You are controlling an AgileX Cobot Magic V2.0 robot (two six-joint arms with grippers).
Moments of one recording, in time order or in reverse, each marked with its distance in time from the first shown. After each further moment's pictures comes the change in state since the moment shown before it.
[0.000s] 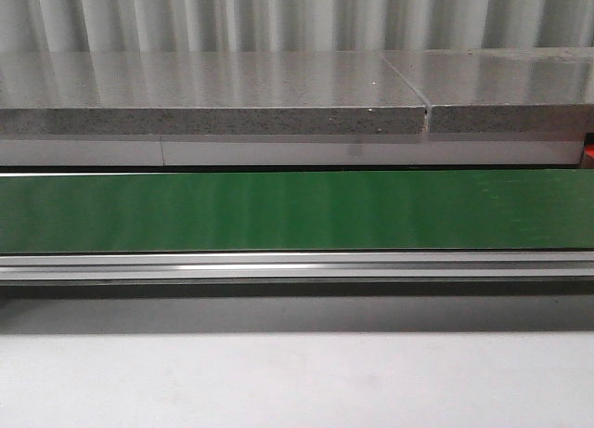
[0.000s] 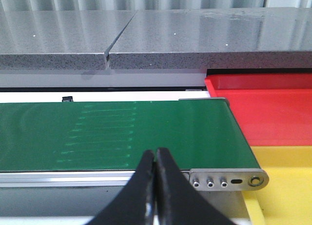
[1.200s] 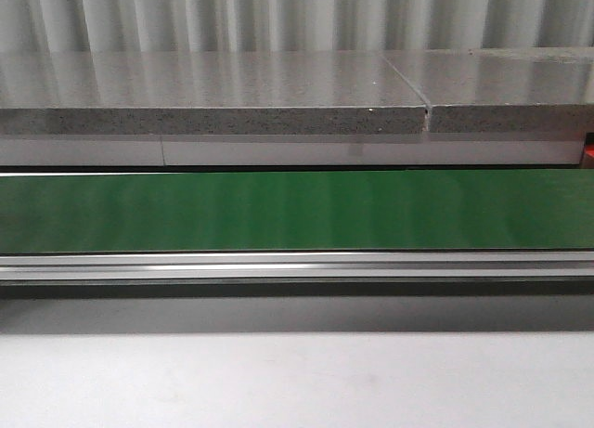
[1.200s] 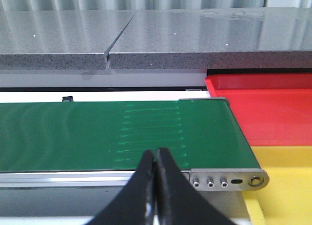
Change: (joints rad) left arm -0.135 0.238 -0.136 -0.003 -0.056 0.002; right arm 0.000 0.000 0.000 0.000 0.000 0.000
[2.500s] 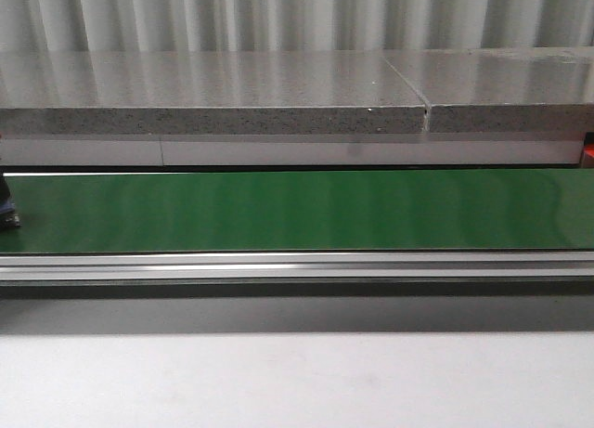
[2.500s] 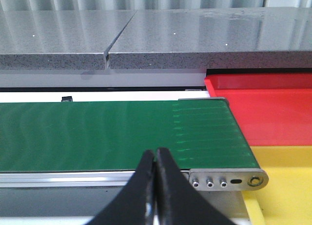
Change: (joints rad) left arm 0.164 0.319 -0.206 0.070 0.085 -0.043; right arm 0.000 0.000 0.000 0.000 0.000 0.000
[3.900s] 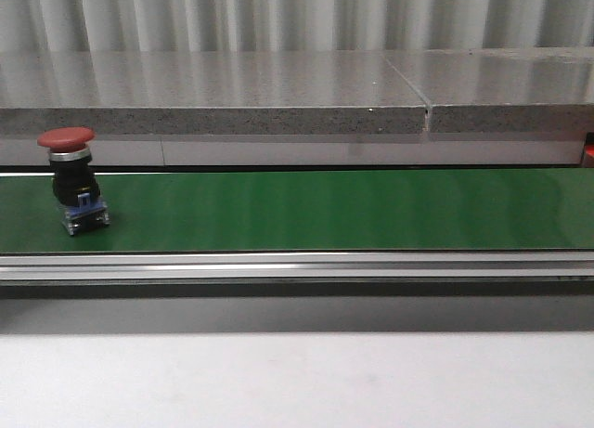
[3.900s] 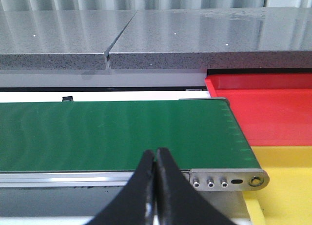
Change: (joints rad) left arm 0.000 0.060 -0.002 0.000 0.000 -0.002; right arm 0.000 0.000 0.000 0.000 0.000 0.000
